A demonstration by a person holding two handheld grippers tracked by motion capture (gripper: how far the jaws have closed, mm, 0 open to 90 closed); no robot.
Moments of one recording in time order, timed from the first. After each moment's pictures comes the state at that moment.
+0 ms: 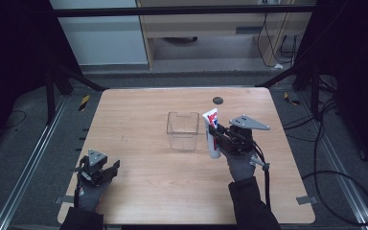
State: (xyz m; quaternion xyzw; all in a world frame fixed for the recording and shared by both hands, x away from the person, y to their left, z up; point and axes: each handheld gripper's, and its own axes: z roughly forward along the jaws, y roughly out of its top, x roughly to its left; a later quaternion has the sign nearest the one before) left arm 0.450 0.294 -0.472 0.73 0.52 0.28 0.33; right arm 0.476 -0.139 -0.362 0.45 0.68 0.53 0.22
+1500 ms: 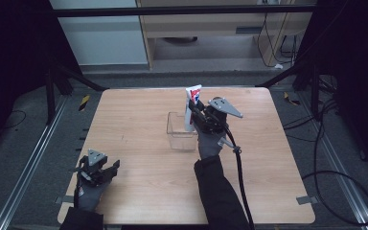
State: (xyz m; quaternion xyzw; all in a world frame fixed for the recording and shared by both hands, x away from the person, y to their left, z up) left arm 0.451 0.295 -0.472 0.73 0.52 0.28 0.33; right arm 0.532 -0.074 -0.360 0.47 0.58 0.61 0.26
